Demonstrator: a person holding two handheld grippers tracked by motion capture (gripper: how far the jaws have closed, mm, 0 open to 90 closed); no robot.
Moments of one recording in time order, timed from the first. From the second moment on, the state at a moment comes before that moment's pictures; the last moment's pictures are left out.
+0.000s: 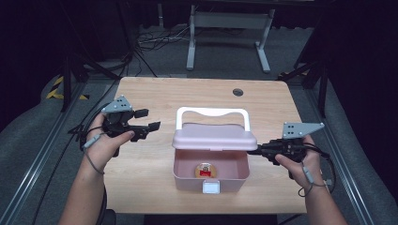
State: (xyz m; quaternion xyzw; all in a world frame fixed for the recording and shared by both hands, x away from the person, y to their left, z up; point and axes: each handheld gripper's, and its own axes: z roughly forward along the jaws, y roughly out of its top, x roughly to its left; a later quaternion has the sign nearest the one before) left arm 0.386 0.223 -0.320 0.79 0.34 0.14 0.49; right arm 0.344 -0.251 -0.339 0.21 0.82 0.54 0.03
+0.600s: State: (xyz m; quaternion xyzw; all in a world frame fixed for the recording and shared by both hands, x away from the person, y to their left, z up) left arm 0.406 0.223 -0.330 0.79 0.36 0.14 0.47; right arm 0.334 -0.254 -0.342 0.22 0.83 0.52 0.03
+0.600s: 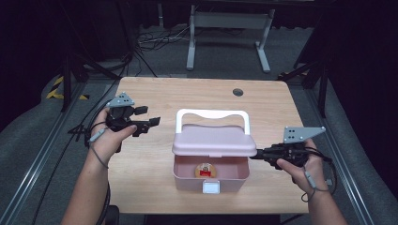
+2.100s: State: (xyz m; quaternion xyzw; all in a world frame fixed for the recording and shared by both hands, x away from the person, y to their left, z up) left arm 0.418 0.223 -0.340 0.80 0.37 0.13 0.46; right arm 0.320 -0.243 -0.344 0.20 0.89 0.40 -0.02
